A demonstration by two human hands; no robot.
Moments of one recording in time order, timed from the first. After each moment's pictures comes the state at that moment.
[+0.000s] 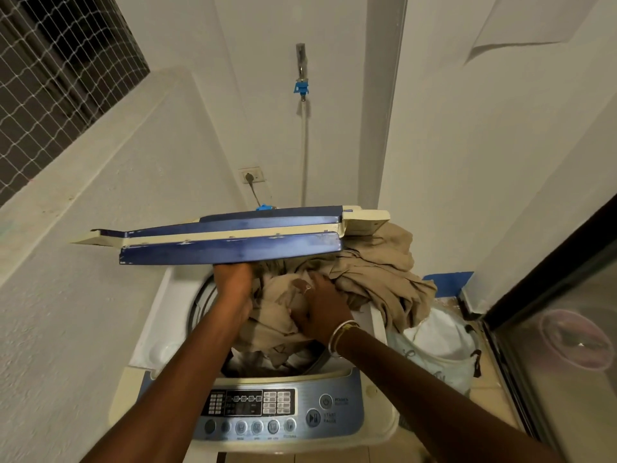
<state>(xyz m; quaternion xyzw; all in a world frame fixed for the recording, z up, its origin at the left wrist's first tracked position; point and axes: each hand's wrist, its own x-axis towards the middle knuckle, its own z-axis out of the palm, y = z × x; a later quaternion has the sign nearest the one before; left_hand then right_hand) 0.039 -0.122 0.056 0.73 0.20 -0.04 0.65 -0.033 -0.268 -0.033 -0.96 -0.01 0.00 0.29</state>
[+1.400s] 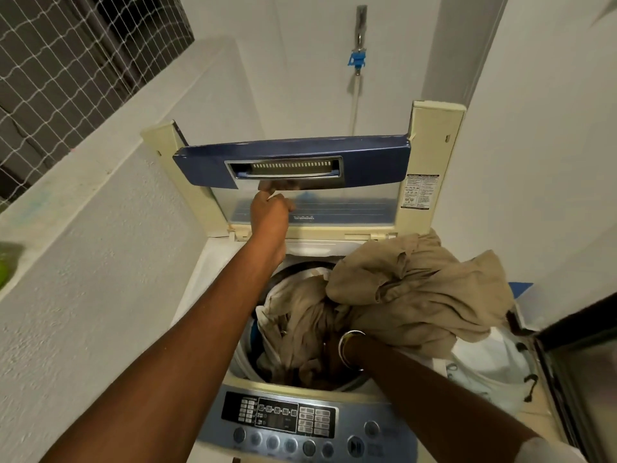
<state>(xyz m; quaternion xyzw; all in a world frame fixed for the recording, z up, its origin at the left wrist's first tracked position) 0.132 -0.123 0.073 0.74 0.14 -0.01 0.66 0.000 -0.216 -0.076 -0.86 -0.22 0.45 0.05</state>
